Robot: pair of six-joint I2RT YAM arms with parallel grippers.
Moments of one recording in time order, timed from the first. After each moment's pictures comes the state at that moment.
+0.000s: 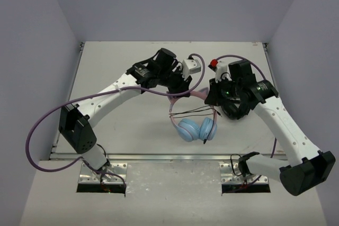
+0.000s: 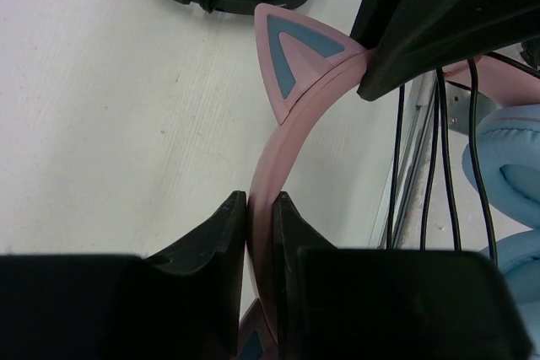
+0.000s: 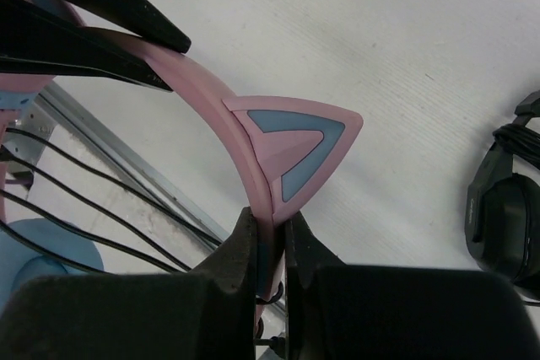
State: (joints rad) left arm -0.71 1.63 1.54 -0.62 0.51 0.19; right arm 0.37 1.16 1.15 -0.84 -0.39 0.01
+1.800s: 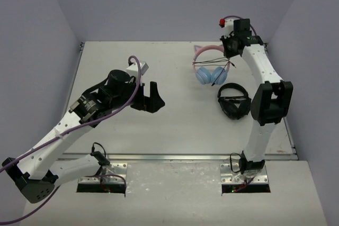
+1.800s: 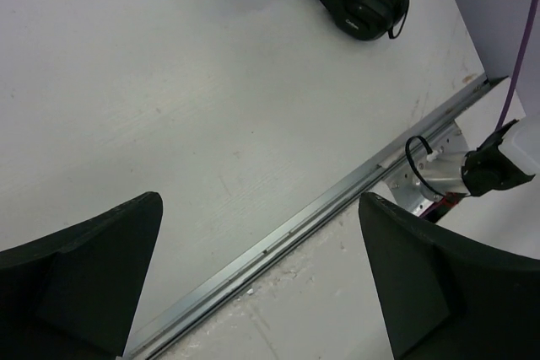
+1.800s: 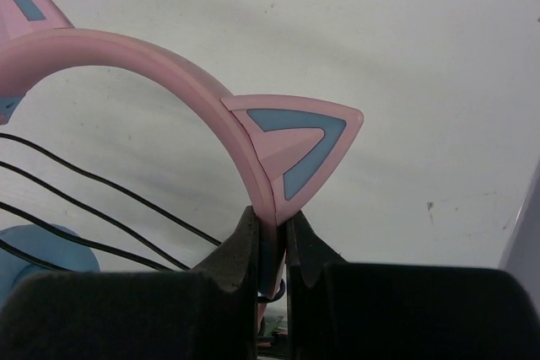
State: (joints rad) left arm -0.67 1.01 1.18 -0.72 0.08 -0.44; right arm 0.06 1.95 1.80 -0.64 -0.05 -0.27
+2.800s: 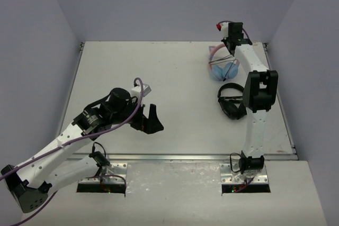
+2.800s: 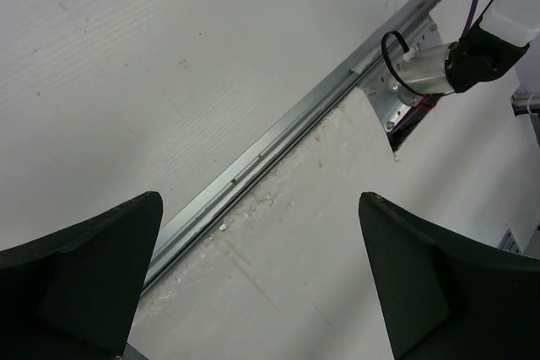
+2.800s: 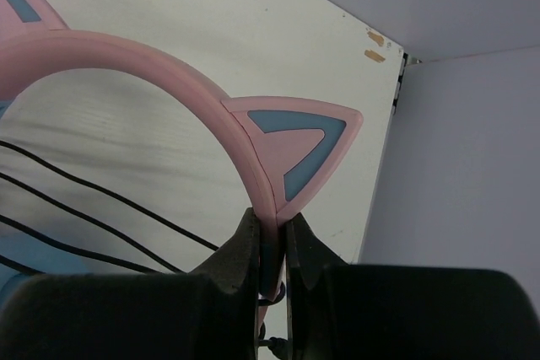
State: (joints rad) left arm -0.69 0.85 0.88 -0.68 0.32 -0.47; right arm 0.05 2.26 1.98 -0.42 0.31 -0.55
